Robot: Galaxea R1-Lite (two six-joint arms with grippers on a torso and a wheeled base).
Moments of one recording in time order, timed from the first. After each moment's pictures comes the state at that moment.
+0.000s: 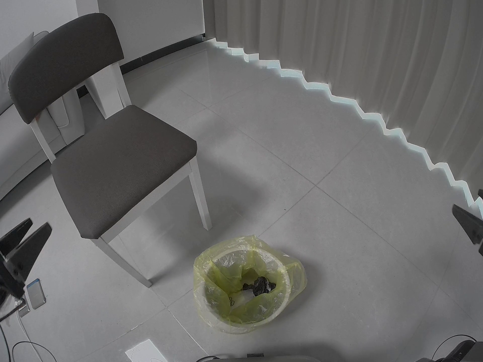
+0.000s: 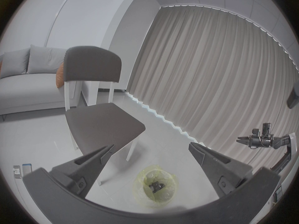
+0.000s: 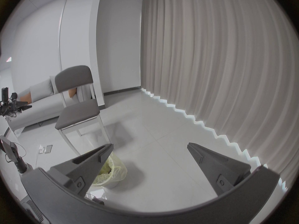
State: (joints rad) left arm -0.01 0.66 -0.36 -0.29 -0.33 -0.28; right arm 0.17 0.83 -0.53 -0.15 -0.05 -0.06
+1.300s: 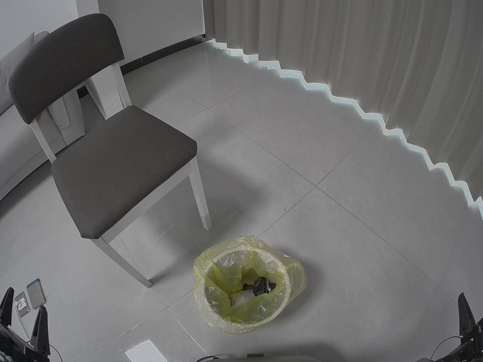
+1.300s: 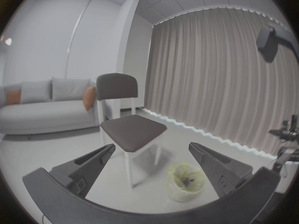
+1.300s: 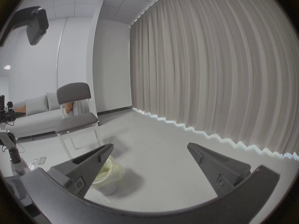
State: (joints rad) left arm 0.00 0.01 -0.07 -0.04 -0.02 -0.05; right arm 0.01 0.01 -0.04 -0.07 0.02 0.02
